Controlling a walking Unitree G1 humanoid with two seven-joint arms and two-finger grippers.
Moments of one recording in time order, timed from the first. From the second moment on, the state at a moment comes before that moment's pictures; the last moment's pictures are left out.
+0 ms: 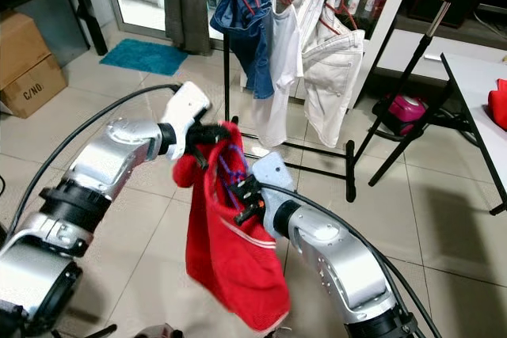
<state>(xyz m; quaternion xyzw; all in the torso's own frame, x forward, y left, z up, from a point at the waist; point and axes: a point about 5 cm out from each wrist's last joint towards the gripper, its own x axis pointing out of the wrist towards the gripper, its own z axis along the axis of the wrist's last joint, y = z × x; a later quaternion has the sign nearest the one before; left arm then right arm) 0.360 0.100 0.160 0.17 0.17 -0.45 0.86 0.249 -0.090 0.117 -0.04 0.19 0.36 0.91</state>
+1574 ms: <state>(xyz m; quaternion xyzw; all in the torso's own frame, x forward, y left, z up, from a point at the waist) 0.308 0.158 0.155 0.00 0.09 -0.33 0.94 0.283 -0.165 0.133 0.08 0.12 0.07 0.99</state>
